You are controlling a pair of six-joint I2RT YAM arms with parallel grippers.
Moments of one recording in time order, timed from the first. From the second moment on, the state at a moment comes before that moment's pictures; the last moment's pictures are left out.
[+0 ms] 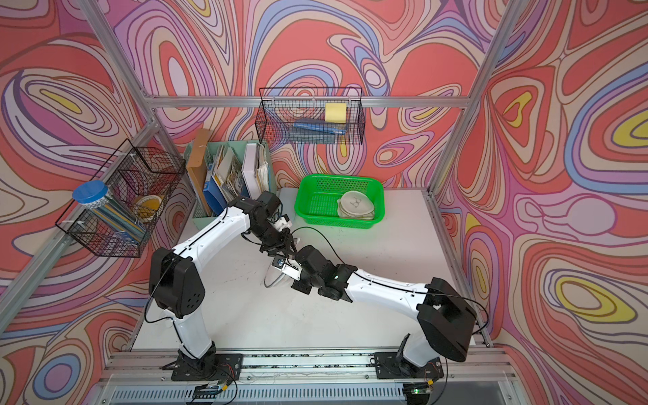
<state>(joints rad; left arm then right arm) -0.44 1.87 1.68 -1.25 0.53 -0.39 0.96 1.52 0.99 -0.14 0.01 -0.39</state>
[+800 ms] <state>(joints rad) -0.48 1.93 1.71 -1.33 0.43 -0.32 1.00 1.53 0.98 -0.14 0.07 -0.44</state>
